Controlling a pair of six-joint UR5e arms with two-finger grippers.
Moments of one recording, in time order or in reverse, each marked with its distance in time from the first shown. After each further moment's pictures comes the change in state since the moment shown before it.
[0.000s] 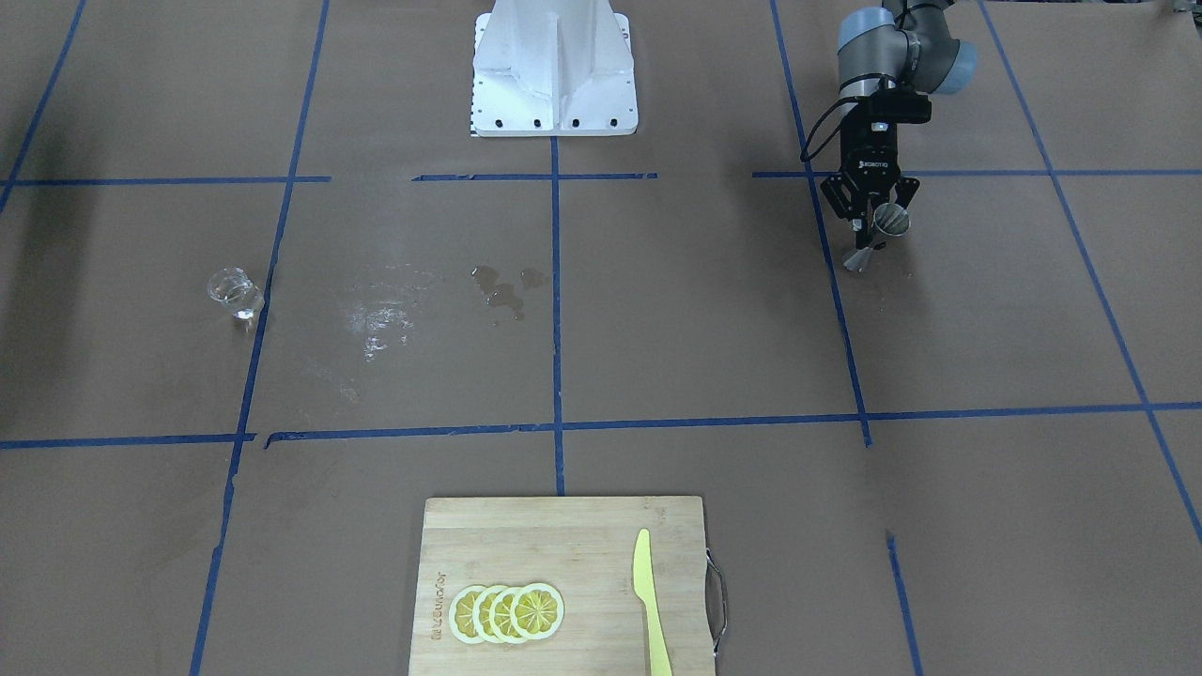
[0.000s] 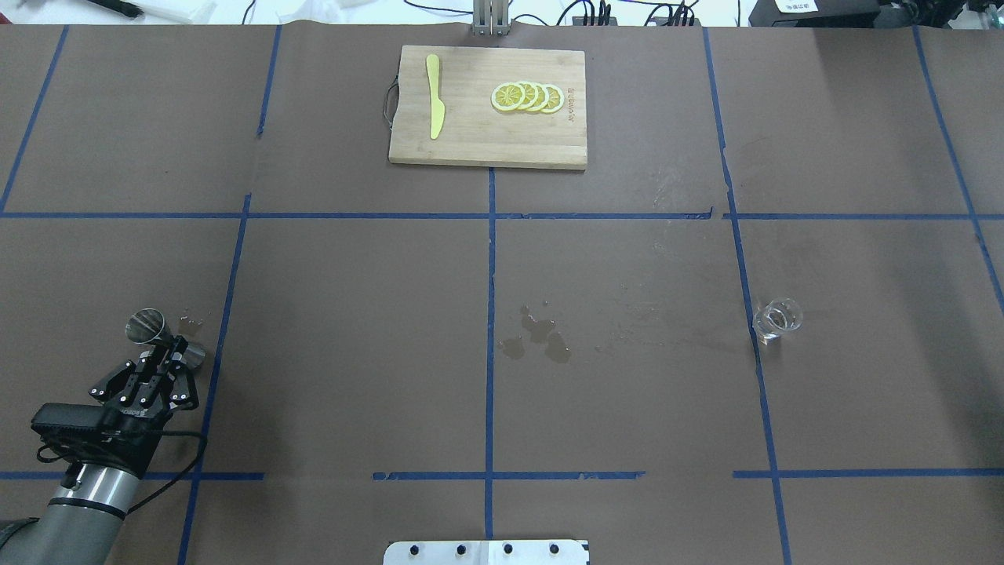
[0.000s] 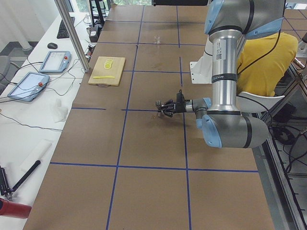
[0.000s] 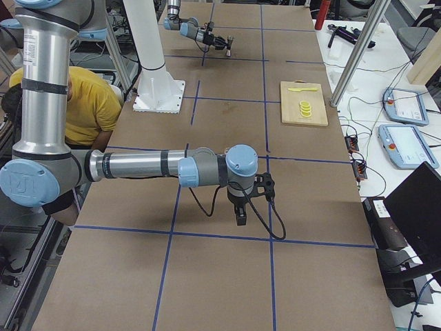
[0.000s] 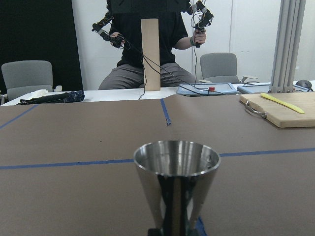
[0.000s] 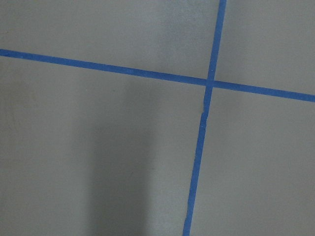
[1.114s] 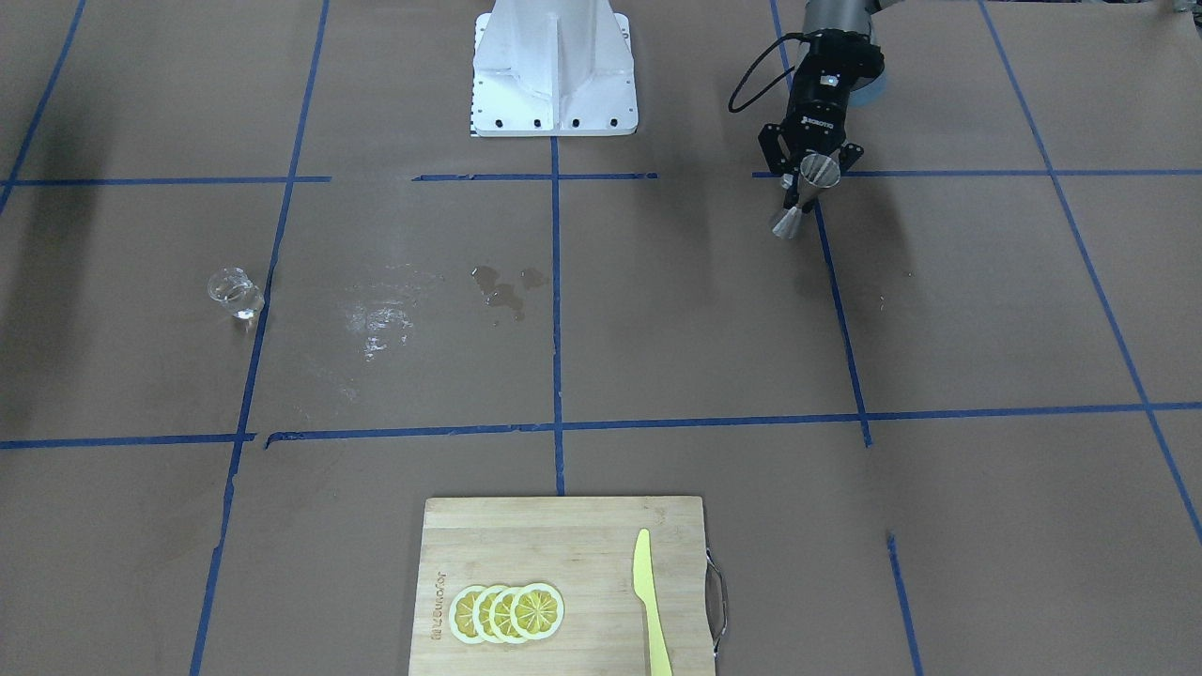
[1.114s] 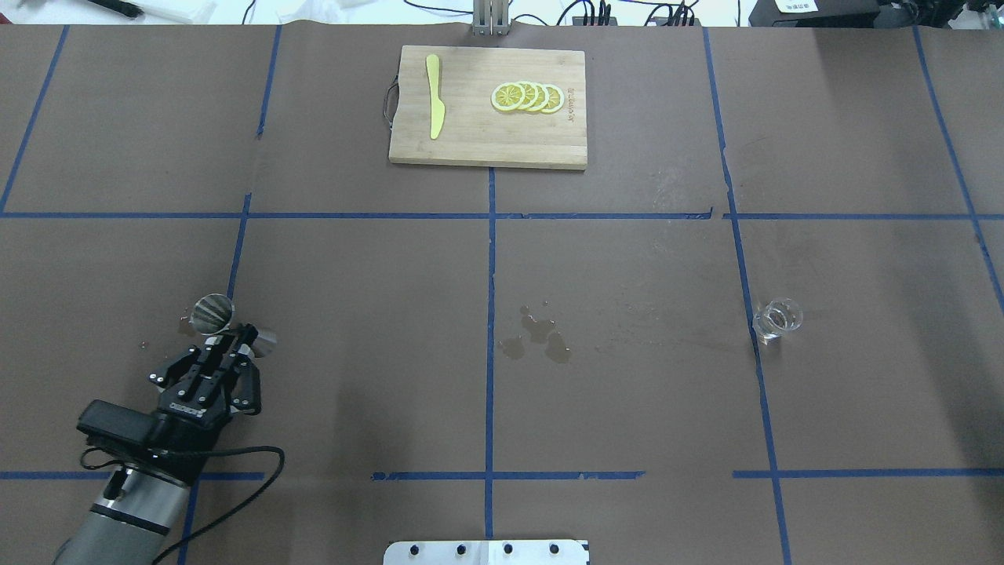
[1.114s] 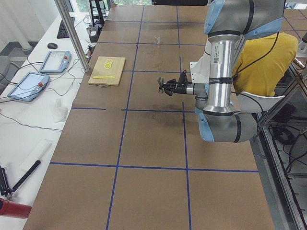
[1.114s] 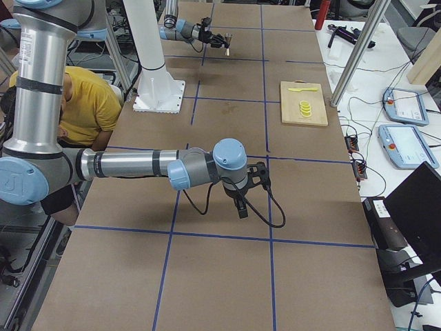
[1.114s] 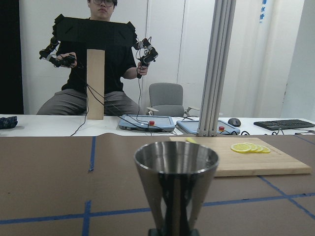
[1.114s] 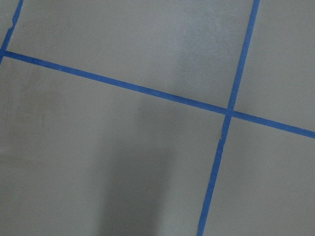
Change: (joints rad) left arm 0.014 -0.253 0.002 -0.571 -0.010 0.817; right arm 0.000 -0.059 0.045 0.194 0.040 0.009
